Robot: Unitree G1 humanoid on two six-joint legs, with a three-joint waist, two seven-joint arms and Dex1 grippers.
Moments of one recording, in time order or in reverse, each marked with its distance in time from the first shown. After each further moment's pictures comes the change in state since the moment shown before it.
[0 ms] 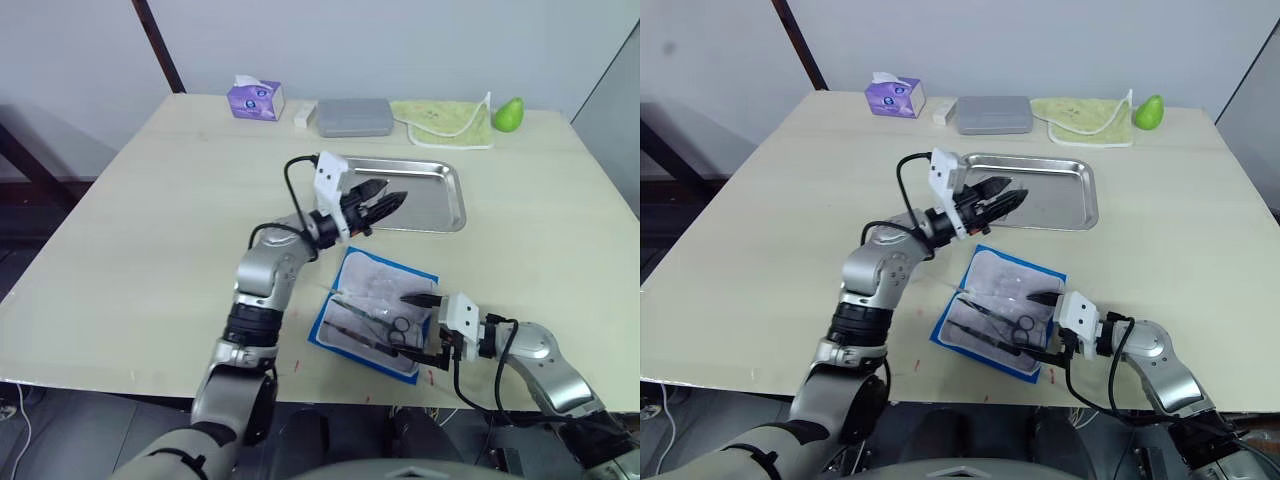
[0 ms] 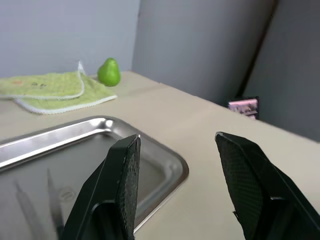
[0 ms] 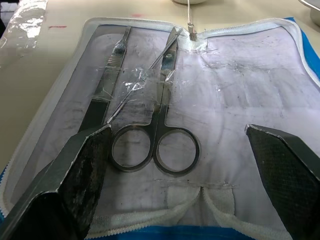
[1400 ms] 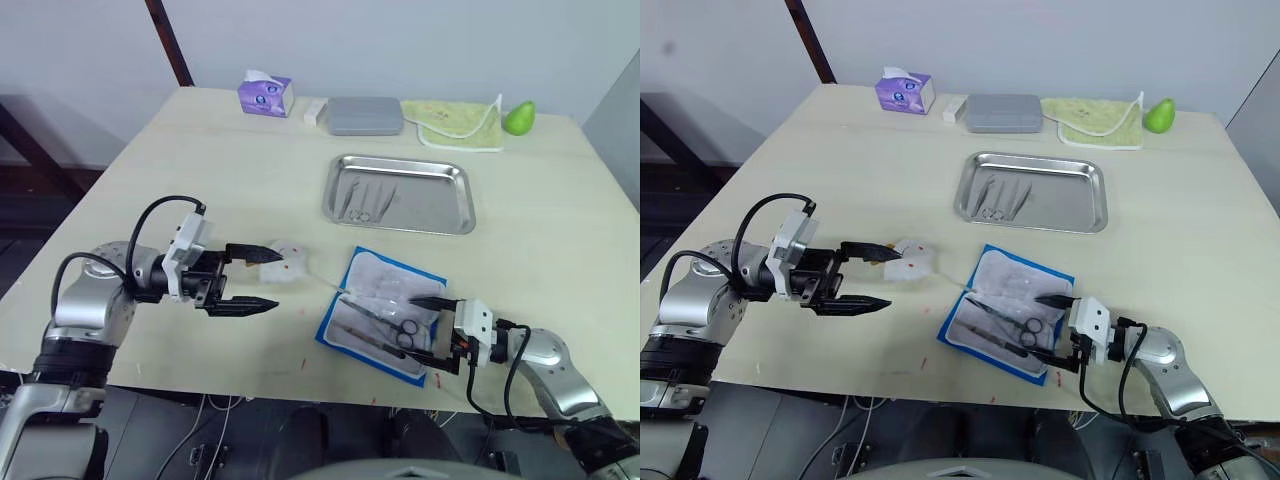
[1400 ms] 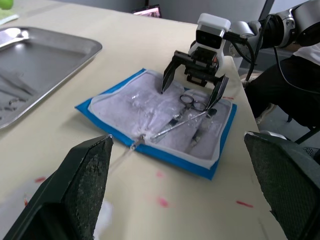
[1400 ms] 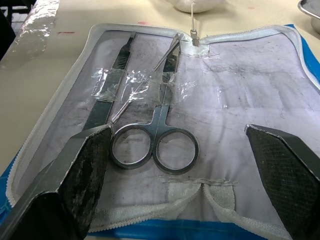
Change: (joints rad) left arm 0.155 0.641 -0.033 0.170 -0.269 -0.257 -0.678; right arm 0.049 -0.002 -0.063 0.076 0.066 -0.131 0.062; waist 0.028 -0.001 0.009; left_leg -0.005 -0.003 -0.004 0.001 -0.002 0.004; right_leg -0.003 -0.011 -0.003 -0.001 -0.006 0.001
